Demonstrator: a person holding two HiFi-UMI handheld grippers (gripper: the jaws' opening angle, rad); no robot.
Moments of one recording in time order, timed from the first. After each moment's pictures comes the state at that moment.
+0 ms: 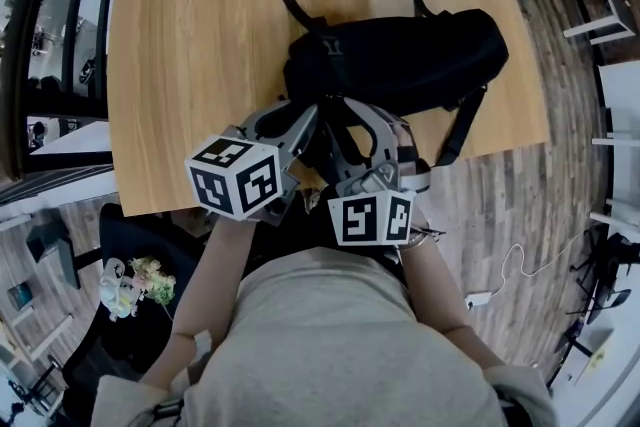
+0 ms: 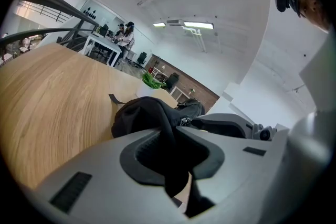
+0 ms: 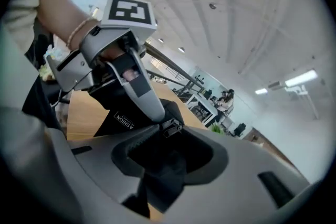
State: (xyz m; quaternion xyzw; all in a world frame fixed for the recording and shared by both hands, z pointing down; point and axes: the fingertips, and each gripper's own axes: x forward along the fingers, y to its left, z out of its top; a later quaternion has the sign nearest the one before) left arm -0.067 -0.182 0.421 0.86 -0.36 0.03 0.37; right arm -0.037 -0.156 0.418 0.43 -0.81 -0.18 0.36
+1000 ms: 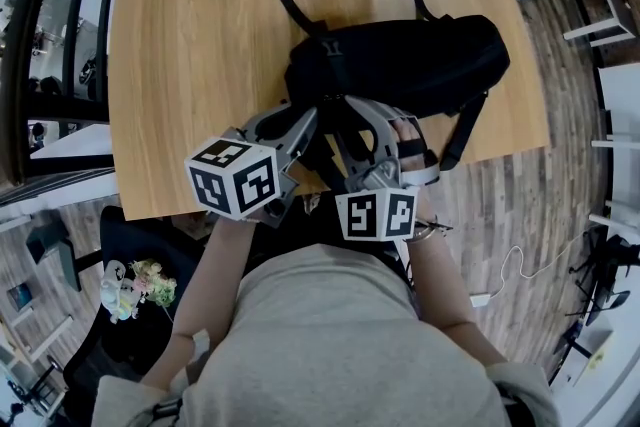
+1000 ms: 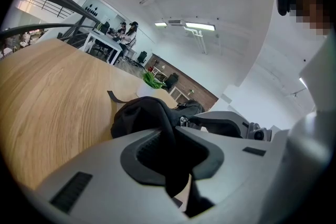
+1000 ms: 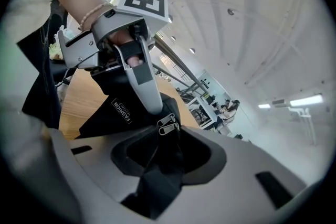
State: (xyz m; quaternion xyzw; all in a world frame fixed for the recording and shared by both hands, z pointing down) left arm -0.070 -0.188 0.425 0.86 -0.35 0.02 0.38; right arm -0.032 -0.170 0.423 0.39 -0.79 -0.26 0.40
